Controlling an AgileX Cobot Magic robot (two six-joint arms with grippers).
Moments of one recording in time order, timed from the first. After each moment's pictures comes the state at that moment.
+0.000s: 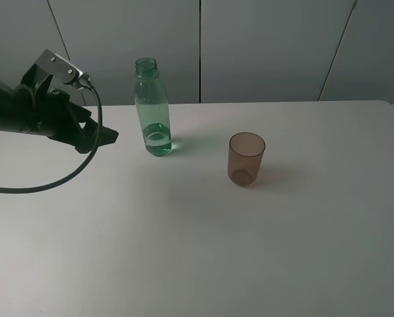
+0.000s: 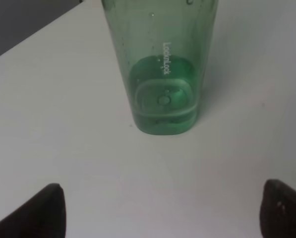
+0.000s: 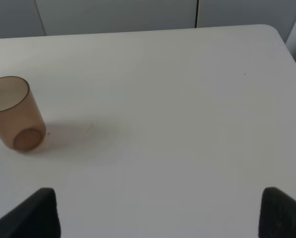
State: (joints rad) left arm -0.19 1.64 -0.75 -1.70 0.38 2.11; right arm -0.04 0.00 -0.50 0.01 1.10 0.01
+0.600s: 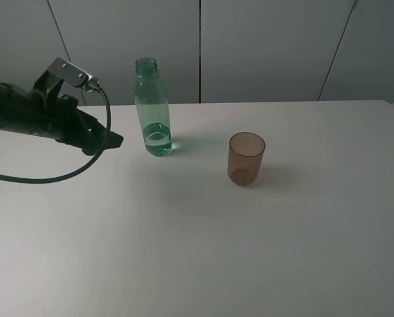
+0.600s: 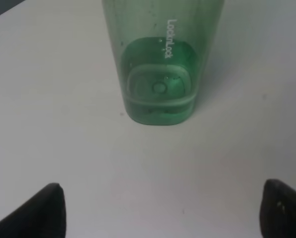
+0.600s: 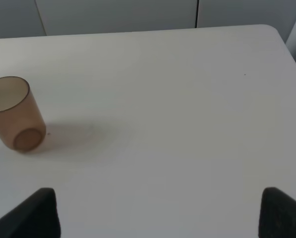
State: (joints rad) left arm -0.19 1.71 -0.79 -1.61 0.38 1.99; right arm -0.04 0.00 -0.50 0.01 1.10 0.01
